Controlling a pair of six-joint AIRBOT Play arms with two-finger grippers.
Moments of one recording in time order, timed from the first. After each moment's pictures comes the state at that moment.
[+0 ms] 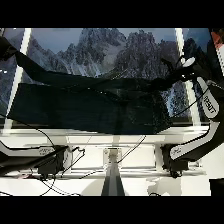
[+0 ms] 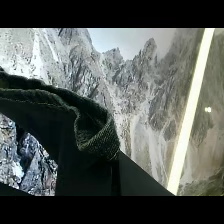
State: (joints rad) left arm 0.52 -1.52 1.59 0.94 -1.10 -1.37; right arm -0.14 -1.78 1.28 -1.04 1.26 1.03
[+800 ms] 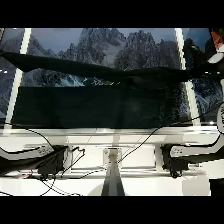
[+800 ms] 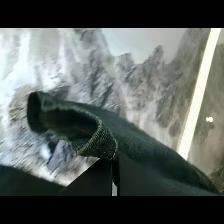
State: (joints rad) left arm 0.66 -1.43 1.59 0.94 -1.22 -1.37; right arm -0.37 -1.53 1.28 -1.18 1.18 1.01
